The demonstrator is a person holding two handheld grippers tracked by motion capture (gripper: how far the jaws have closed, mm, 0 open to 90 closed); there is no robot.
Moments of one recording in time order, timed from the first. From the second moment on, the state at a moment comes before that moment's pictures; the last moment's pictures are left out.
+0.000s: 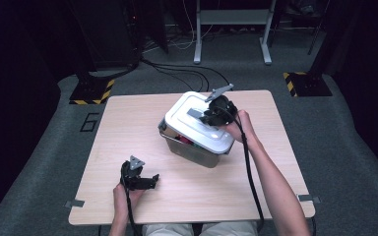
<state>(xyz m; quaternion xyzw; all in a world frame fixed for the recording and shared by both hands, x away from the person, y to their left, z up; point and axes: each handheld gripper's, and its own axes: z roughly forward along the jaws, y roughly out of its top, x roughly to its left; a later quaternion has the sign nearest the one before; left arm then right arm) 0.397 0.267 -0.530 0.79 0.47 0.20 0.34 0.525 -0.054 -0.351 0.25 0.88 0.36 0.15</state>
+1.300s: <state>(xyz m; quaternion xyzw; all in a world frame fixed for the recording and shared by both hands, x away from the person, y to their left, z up) 0.397 0.268 -0.530 0.79 0.47 0.20 0.34 0.530 -0.066 -0.374 0.27 0.87 0.38 0.14</state>
